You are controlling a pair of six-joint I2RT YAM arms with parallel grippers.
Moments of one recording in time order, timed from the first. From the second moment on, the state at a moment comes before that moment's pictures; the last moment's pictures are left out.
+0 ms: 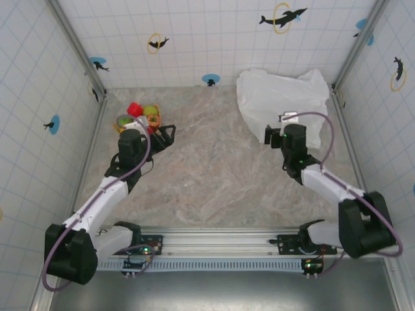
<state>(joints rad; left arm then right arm) -0.29 1.08 0.64 0.07 0.22 -0.70 0.34 1.32 0.66 0.25 0.28 0.04</state>
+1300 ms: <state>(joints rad) -0.42 1.24 0.66 -0.05 0.20 -0.65 0.31 1.11 0.64 -0.18 0.07 0.17</state>
